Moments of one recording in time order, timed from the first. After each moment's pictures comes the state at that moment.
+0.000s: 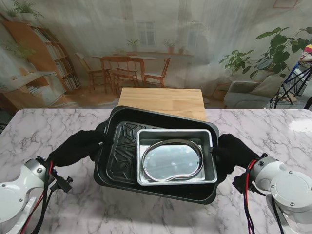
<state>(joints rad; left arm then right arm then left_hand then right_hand) 1.90 -1.01 -1.64 -2.04 0.02 -0.18 -0.37 -1.89 -1.03 1.60 -2.17 -0.11 0.42 0.34 1.23 -0.20 0.54 -0.02 0.61 0.16 0.61 0.54 0.45 0.75 0.35 0.56 0.80 0.43 0.60 0.63 0.60 0.37 1.17 0.42 0.77 -0.35 0.96 -0.23 0.31 0.73 0.63 0.30 0.65 0.59 0.81 0.43 1.00 0.63 0.66 0.45 0.76 0.72 1.42 0.33</state>
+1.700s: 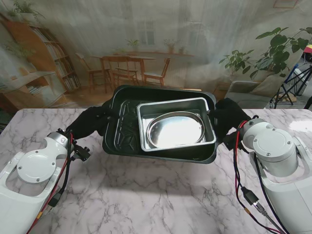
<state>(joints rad) 1.56 -1.04 -1.42 -1.83 0.13 -0.01 -0.22 -1.48 -1.06 1.44 -1.93 -0.07 0.51 0.21 1.23 -0.20 0.54 -0.02 0.61 0.16 0.61 0.54 0.45 0.75 0.35 0.56 0.80 0.44 0.60 0.63 0.61 0.37 1.18 0.42 0.78 -0.39 0.99 -0.24 0.41 0.68 0.65 0.30 0.71 0.56 0.81 0.43 0.98 0.64 0.66 0.45 0.76 0.72 1.42 0.32</state>
